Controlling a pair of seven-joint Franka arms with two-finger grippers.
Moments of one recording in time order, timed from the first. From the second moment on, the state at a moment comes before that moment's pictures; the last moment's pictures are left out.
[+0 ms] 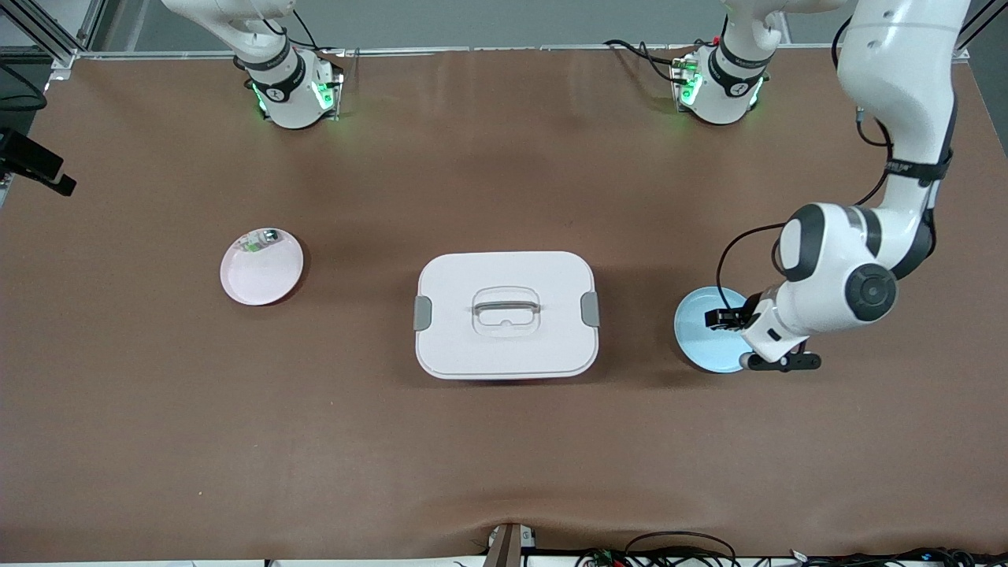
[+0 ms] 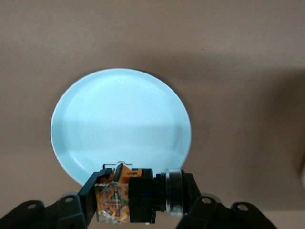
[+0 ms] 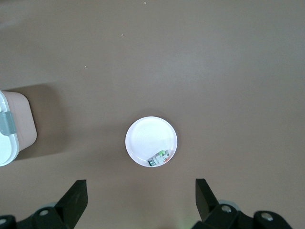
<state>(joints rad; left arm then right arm) -0.08 0.43 -0.08 -1.78 -0.14 2.06 -0.17 -0.05 0.00 -0.03 -1.41 0.01 1.41 0.07</state>
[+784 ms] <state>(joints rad) -0.08 0.25 -0.13 -1.55 -0.46 1.75 -0.80 -0.06 0.00 -0.02 -1.41 0.01 1.41 0.07</state>
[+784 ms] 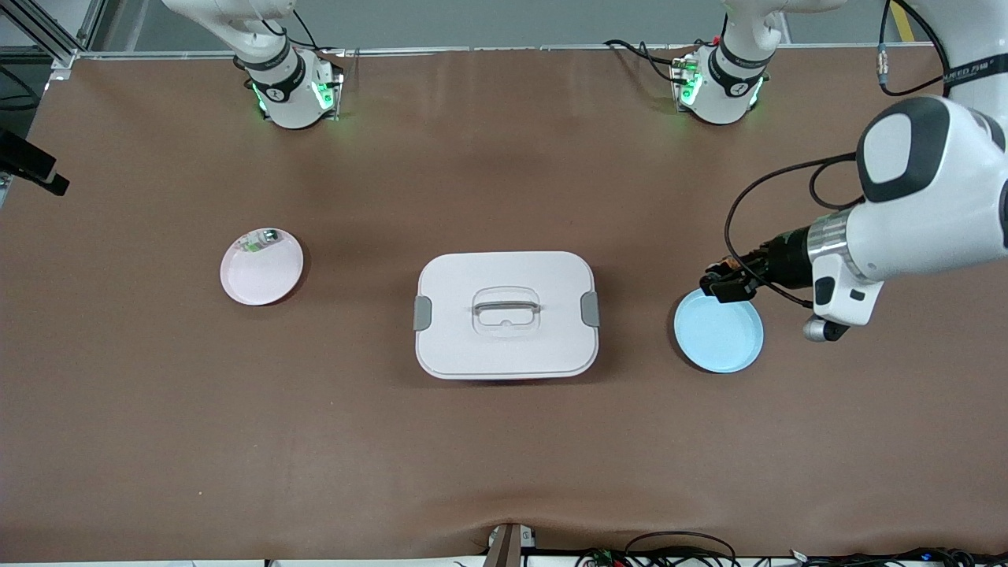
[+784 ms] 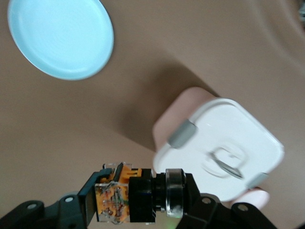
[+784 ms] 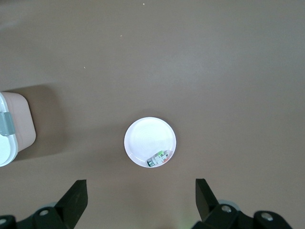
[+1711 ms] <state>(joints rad) -0.14 0.26 -0.33 -1.45 -0.70 1.92 -1.53 -0.06 -0.09 -0.01 -1.47 0.38 1.34 0.02</state>
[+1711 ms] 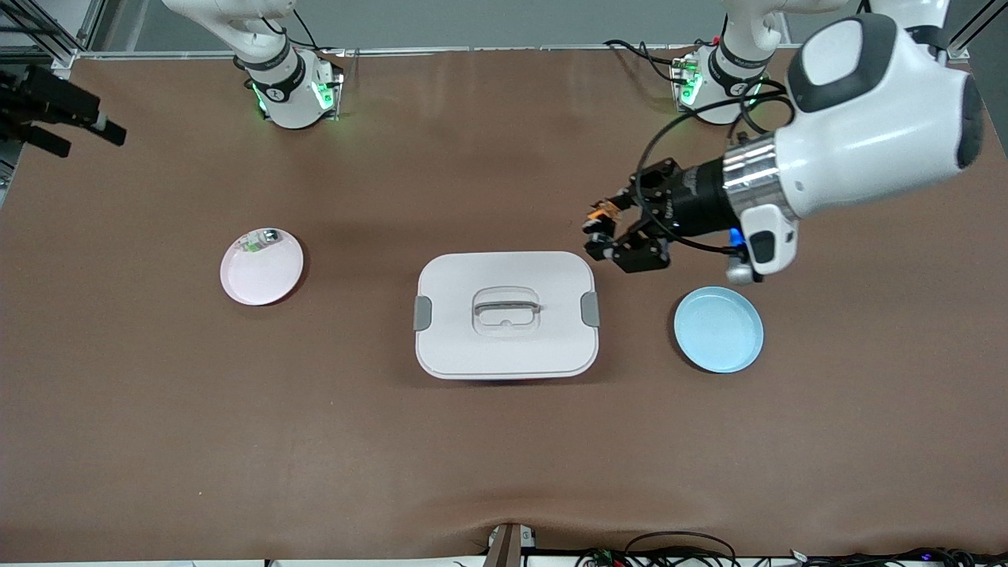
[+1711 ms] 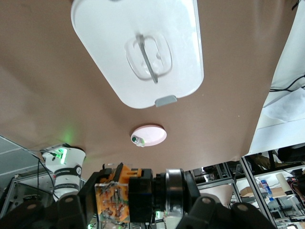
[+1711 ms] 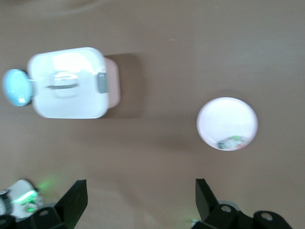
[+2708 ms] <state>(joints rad) -0.43 0.32 -0.33 -1.45 -0.63 2.21 -1.84 0.14 -0.24 0.01 -1.70 0.59 1.65 0.27</state>
